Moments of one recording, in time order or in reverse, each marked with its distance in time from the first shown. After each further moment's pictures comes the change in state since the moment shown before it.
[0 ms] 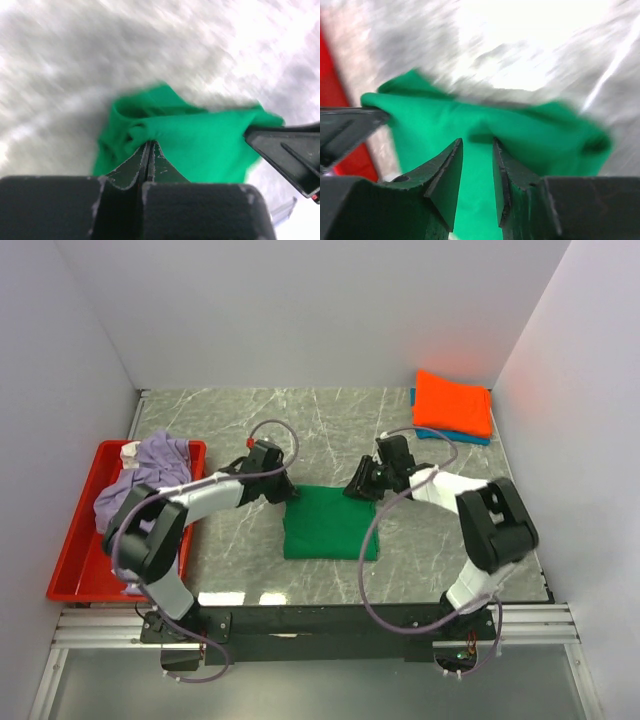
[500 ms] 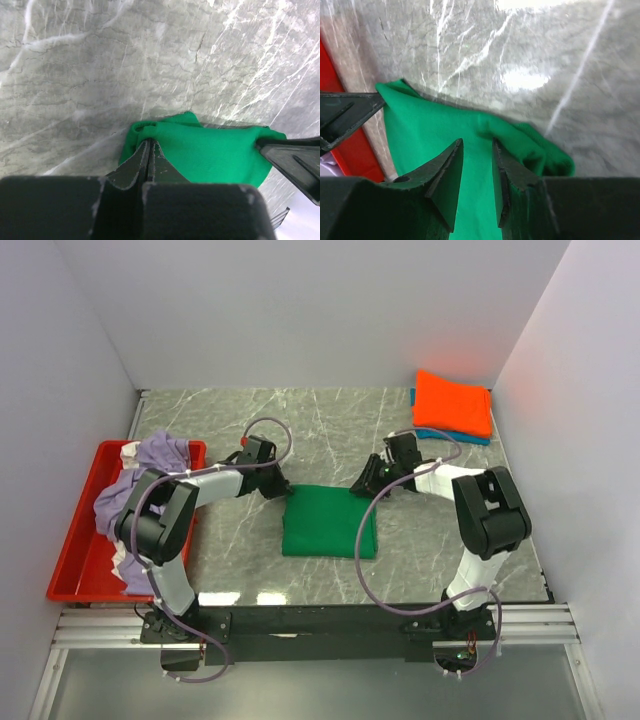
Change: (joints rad) left arm 0.103 0.150 0.059 0.037 0.063 0.015; right arm -0.102 0.143 0.051 0.023 -0.109 -0.027
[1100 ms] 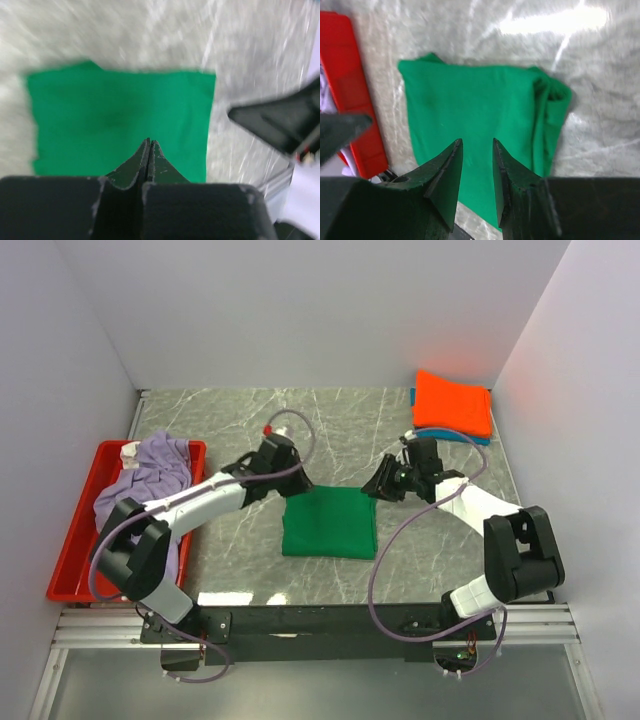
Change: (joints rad) left arm -0.173 -0.232 0.056 -0.125 -0.080 0.060; right arm -0.033 -0.332 -0.132 -0.082 0.026 -0.030
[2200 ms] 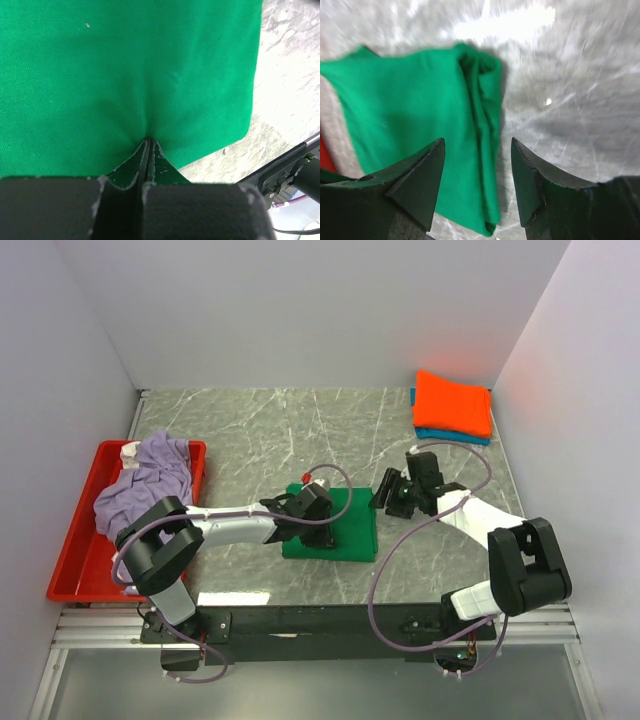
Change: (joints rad) left arm -0.336 0.103 -0.143 0.053 -0.031 -0.058; right arm 0.013 -0.077 -0.119 -0.054 0.173 -0.055
